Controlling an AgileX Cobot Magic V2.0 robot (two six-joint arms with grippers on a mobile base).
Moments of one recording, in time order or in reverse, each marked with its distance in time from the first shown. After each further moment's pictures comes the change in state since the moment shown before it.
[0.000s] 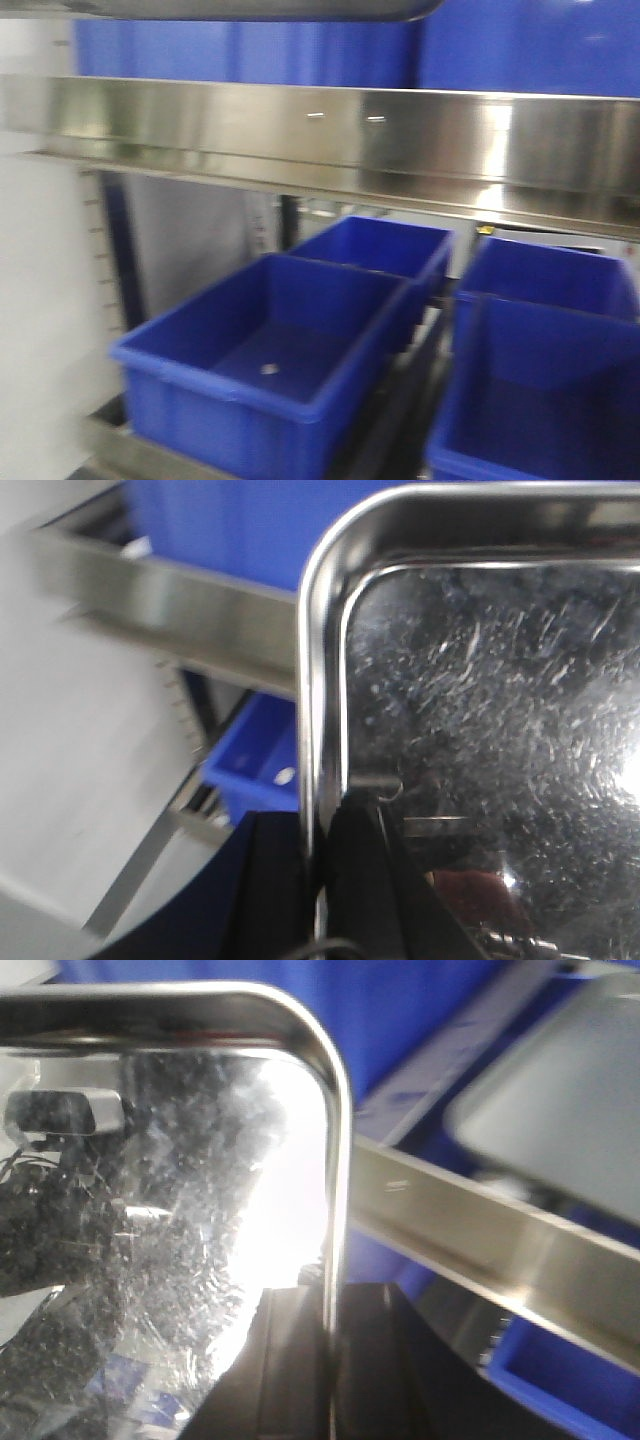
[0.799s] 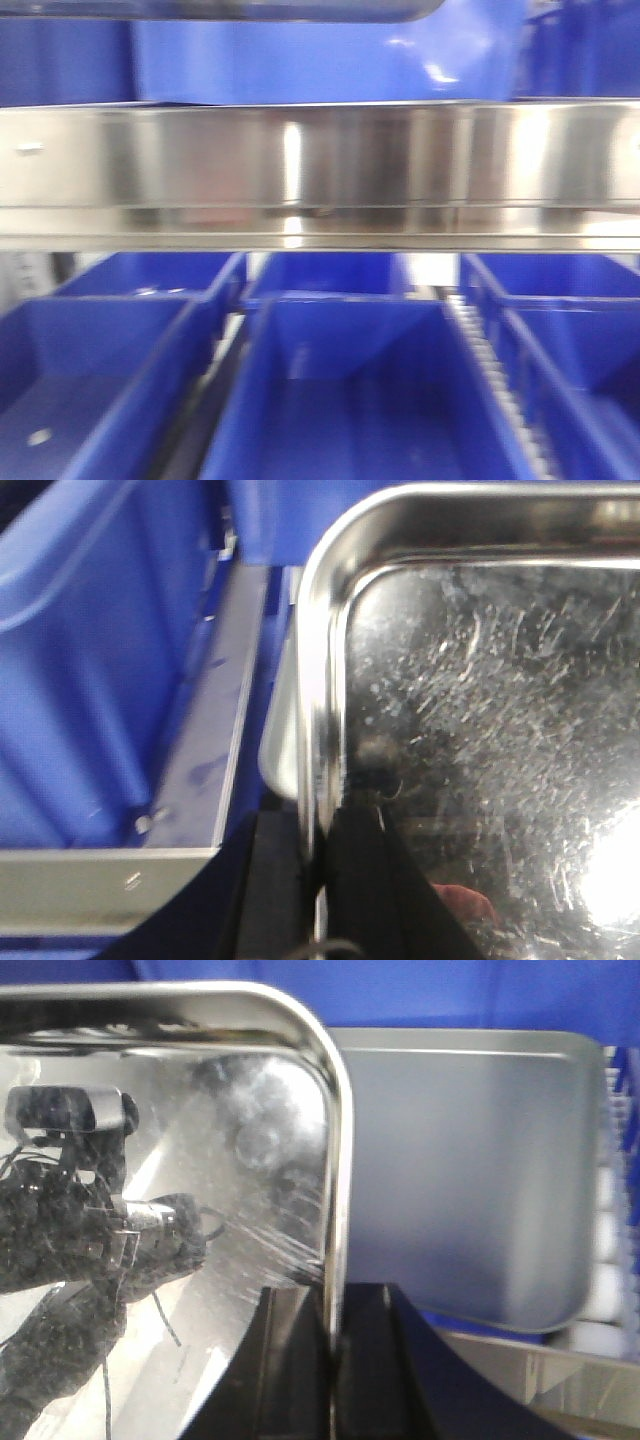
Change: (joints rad) left arm 0.000 0.000 0.000 0.003 0.000 0.002; right arm 0.000 0.000 0.000 0.000 0.000 0.000
